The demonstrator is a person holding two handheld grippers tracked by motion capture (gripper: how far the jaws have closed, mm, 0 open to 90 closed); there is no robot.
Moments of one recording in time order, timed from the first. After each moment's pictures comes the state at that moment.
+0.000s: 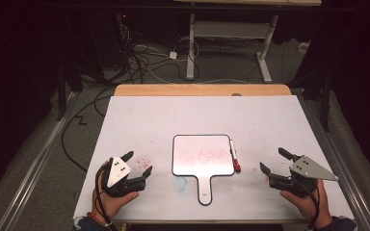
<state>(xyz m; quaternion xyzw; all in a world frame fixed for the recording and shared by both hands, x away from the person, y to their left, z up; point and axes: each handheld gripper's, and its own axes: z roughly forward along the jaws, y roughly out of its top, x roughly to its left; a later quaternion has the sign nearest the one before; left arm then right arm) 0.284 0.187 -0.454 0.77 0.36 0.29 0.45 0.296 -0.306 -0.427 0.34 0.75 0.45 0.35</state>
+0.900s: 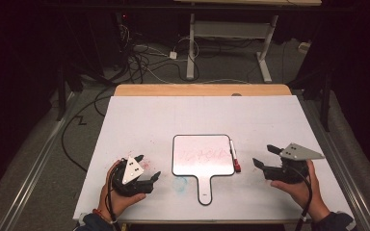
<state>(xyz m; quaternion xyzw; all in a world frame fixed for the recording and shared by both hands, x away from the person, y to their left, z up) 0.296 0.168 -0.470 0.82 0.33 0.25 0.40 0.332 -0.295 -0.420 0.34 0.80 0.42 0.26</state>
